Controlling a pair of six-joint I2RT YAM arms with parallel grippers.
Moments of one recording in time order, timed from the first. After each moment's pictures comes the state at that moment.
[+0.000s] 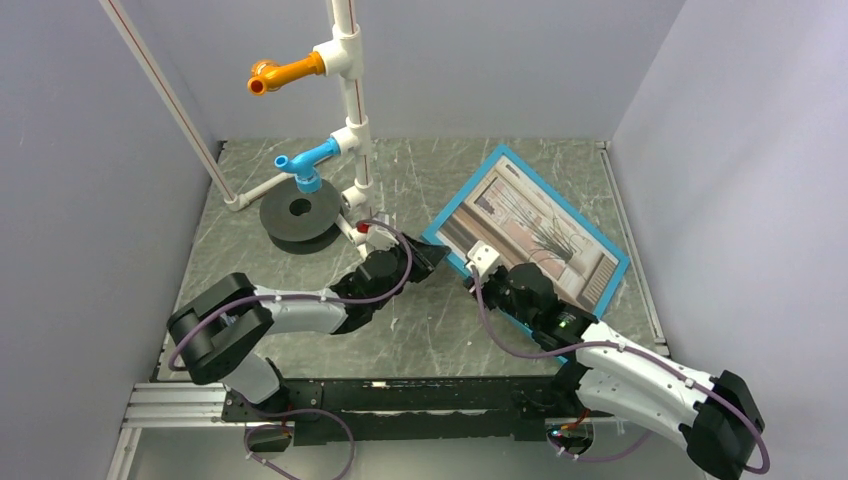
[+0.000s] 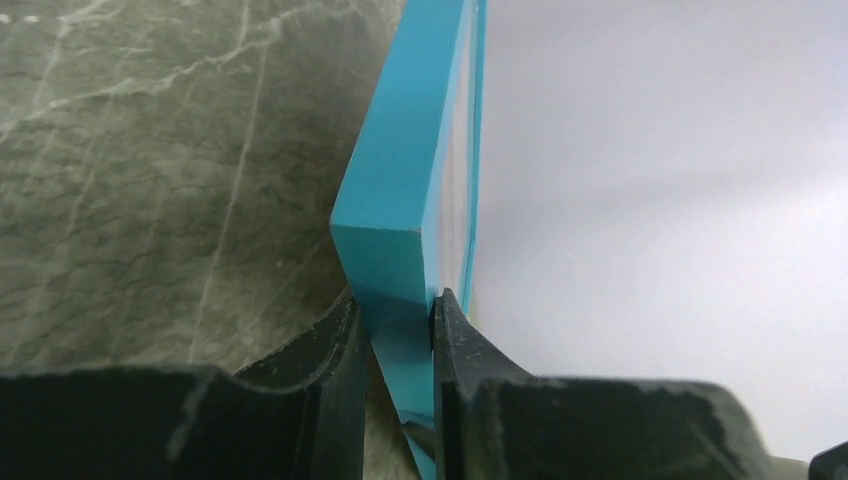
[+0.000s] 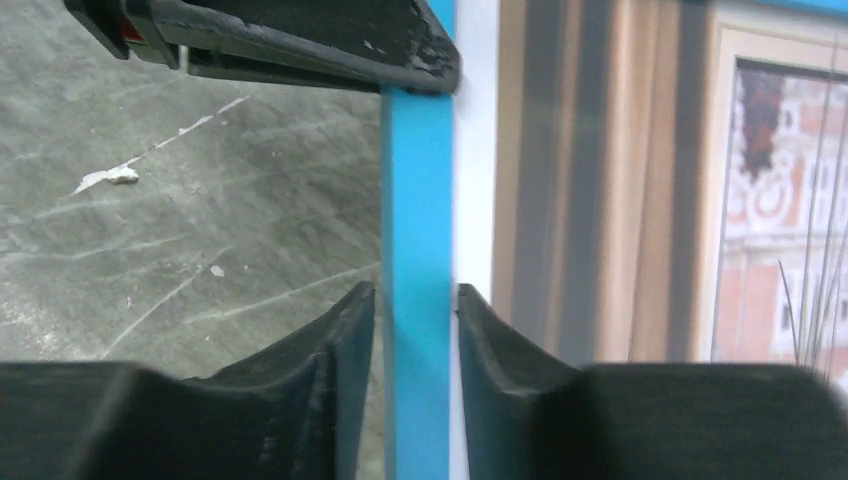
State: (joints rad) left arm -0.93 1.54 0.59 0.82 -0.30 -1.21; right arm 0.79 0.82 0.41 0.05 0.07 -0.27
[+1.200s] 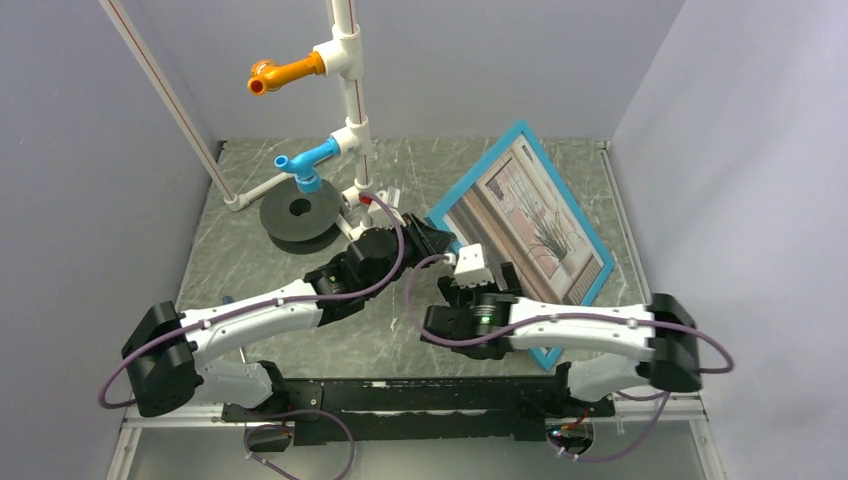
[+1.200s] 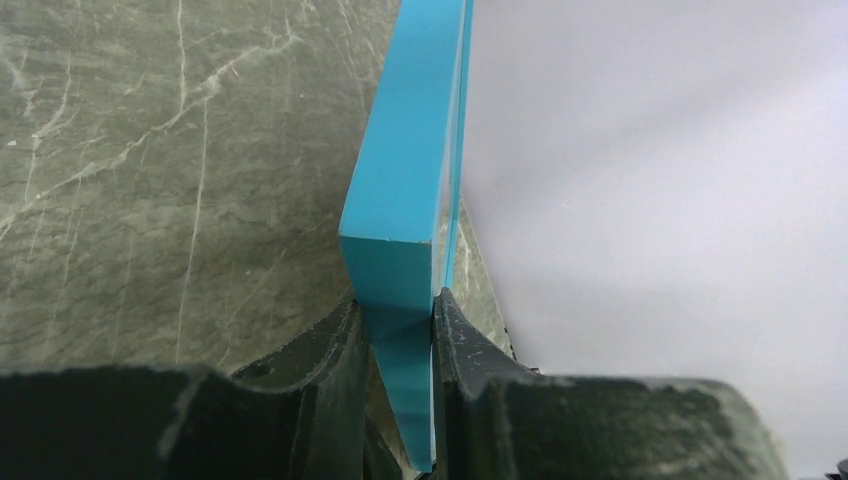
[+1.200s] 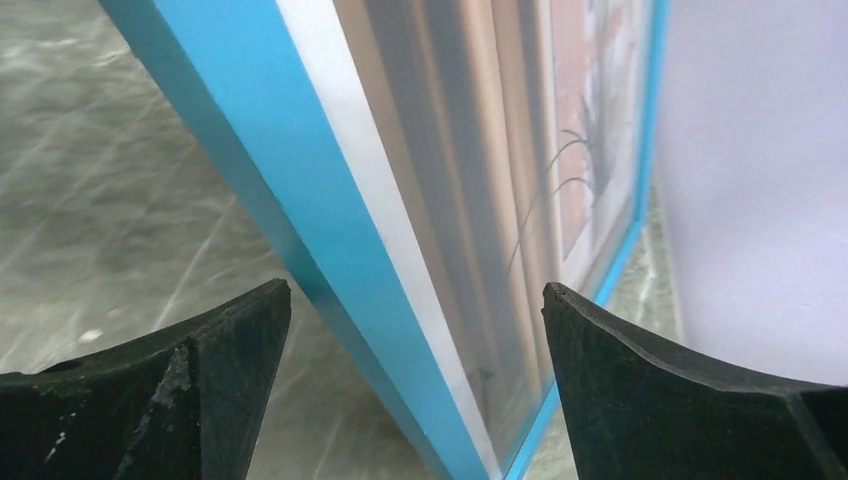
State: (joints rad) left arm -1.00 1.27 0.88 0.26 -0.32 -0.93; right arm 1.34 1.26 0.99 -1.05 1.16 0.87
